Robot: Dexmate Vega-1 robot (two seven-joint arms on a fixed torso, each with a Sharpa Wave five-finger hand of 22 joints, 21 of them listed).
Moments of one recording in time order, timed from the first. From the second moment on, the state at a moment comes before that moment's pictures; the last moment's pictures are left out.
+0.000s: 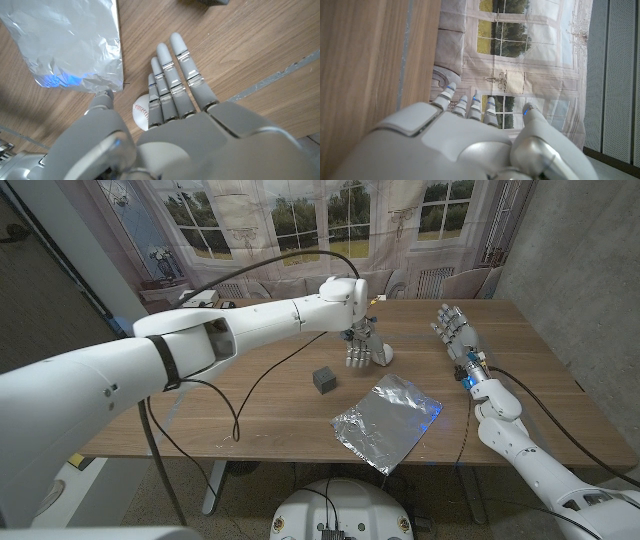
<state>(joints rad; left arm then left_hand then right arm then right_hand) -0.11 0.19 1.41 -1.29 0.31 0.70 -0.85 0.53 -0.03 0.30 -0.13 0.18 0.54 0.10 0.20 0.19 0.61 -0.04 0.59 0.42 0.77 -0.09 0.60 0.48 0.79 0.01 0.70 0.24 -0.86 -0.44 -0.25 -1.01 0.82 0.64 0.39 0.15 0.06 0.33 -0.04 0.19 0.12 -0.08 0.19 0.17 0.07 0.04 0.20 0.19 -0.04 0.05 0.20 0.18 0.08 0.12 0.20 0.18</state>
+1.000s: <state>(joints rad) -0.02 0.19 1.33 -1.29 0.32 0.40 -0.69 0.60 -0.09 0.30 -0.15 0.22 0.22 -0.03 0.18 0.19 0.24 -0.05 0.48 0.40 0.37 -0.04 0.24 0.32 0.37 0.17 0.52 0.19 -0.83 -0.43 -0.23 -0.93 0.85 0.64 0.44 0.14 0.06 0.33 -0.04 0.19 0.13 -0.08 0.19 0.17 0.08 0.03 0.20 0.19 -0.03 0.06 0.20 0.18 0.08 0.12 0.20 0.18</state>
